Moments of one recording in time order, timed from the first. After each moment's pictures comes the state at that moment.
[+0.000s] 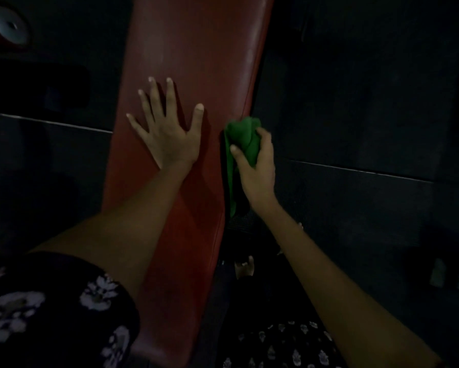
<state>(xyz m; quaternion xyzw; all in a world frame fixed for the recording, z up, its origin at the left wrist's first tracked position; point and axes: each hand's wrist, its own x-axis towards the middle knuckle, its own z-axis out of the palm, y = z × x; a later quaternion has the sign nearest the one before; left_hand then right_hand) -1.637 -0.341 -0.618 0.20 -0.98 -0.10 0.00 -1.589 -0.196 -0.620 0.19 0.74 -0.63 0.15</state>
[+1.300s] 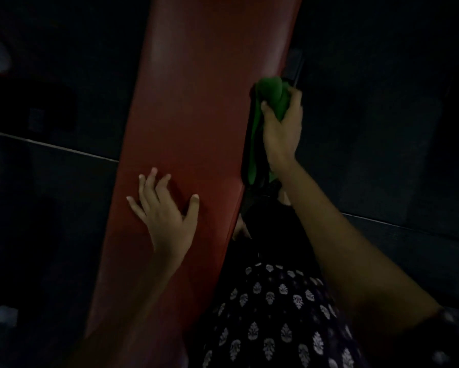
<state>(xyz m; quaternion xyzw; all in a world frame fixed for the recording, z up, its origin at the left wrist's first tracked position) -1.680 -0.330 -0.583 0.22 -0.96 -0.18 -0.04 -1.846 -0.174 -0.605 0.24 0.79 -0.56 0.10</state>
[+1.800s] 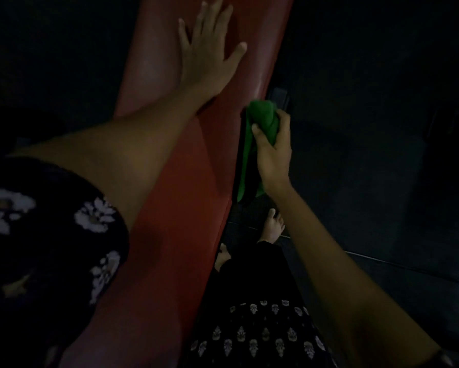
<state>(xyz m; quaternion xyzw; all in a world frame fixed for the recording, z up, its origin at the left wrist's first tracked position) -2.047 -0.280 -0.607 0.03 -0.99 -0.15 -0.06 -1.929 -0.142 -0.627 0.20 0.74 -0.62 0.13</state>
